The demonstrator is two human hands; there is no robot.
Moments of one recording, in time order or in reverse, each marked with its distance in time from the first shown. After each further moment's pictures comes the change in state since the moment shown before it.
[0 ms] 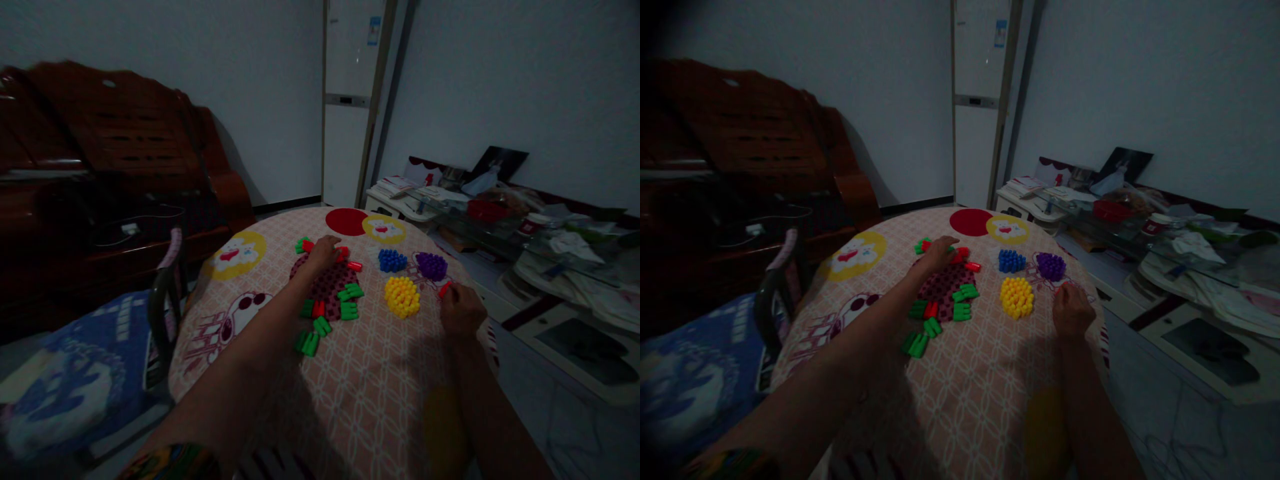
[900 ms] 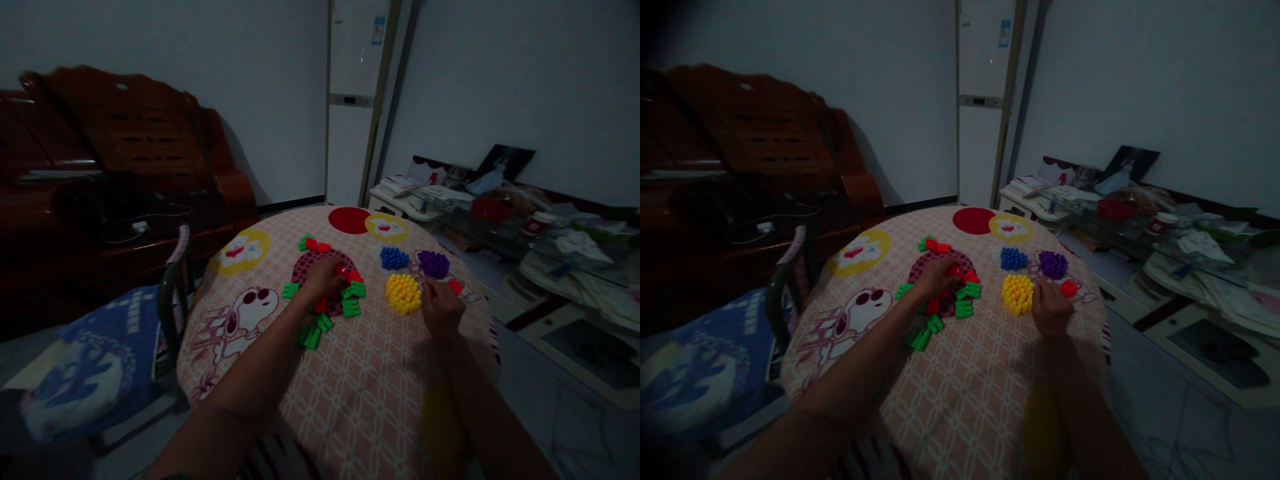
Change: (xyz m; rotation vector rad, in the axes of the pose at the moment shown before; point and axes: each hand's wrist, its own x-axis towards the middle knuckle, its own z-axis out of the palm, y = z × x) left_hand -0.074 0.044 -0.019 -0.176 -0.086 -0.090; right_hand -0.007 -0.050 -0.006 0.164 -0.032 -0.195
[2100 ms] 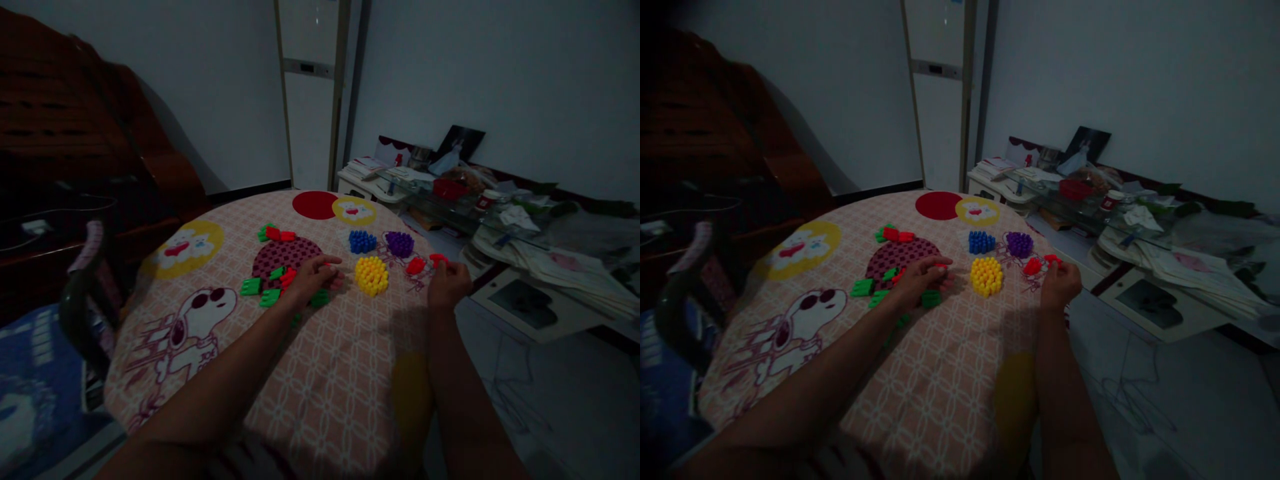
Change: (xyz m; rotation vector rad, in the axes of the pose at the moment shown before) left_hand -0.026 0.053 0.036 -1.140 -0.191 -0.290; right_hand 0.007 0.072 -0.021 -0.075 0.258 0.706
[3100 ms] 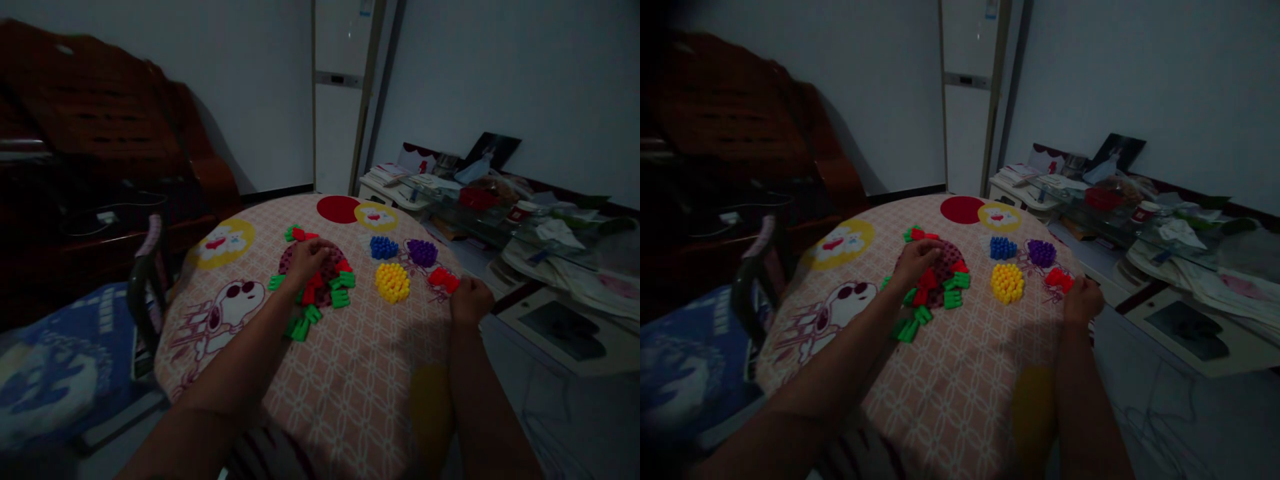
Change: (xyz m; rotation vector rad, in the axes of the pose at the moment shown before) left_hand 0.023 0.016 -0.060 0.360 0.304 0.257; right_hand 0.001 0.020 0.003 -0.212 -0.173 0.025
